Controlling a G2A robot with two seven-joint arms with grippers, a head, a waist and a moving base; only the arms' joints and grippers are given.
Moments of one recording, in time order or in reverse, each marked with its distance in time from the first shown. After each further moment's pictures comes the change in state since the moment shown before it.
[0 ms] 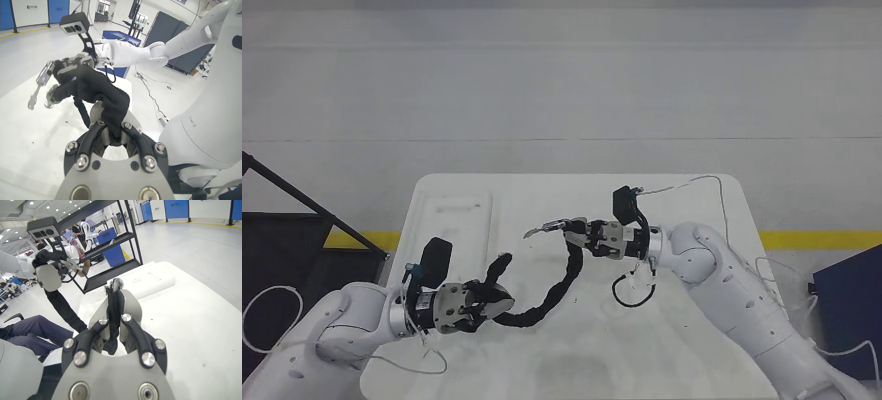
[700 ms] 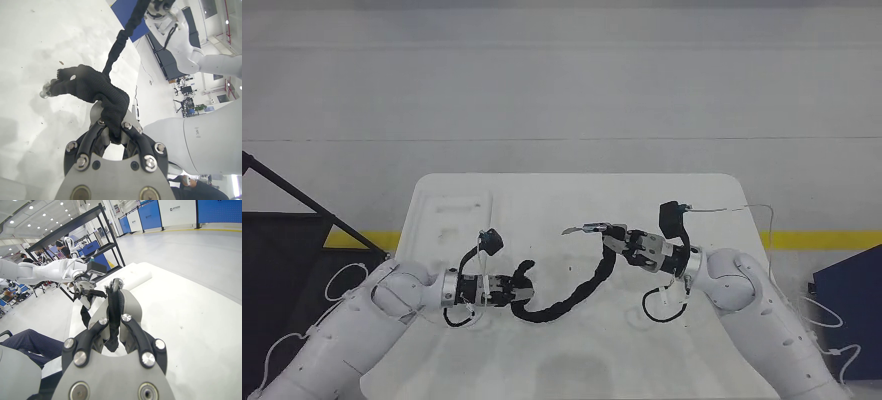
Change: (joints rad) left arm -0.509 -0.098 0.526 0.423 -0.390 0.345 -0.499; right arm -0.249 0.074 0.237 -0.141 -0.035 0.030 -0.005
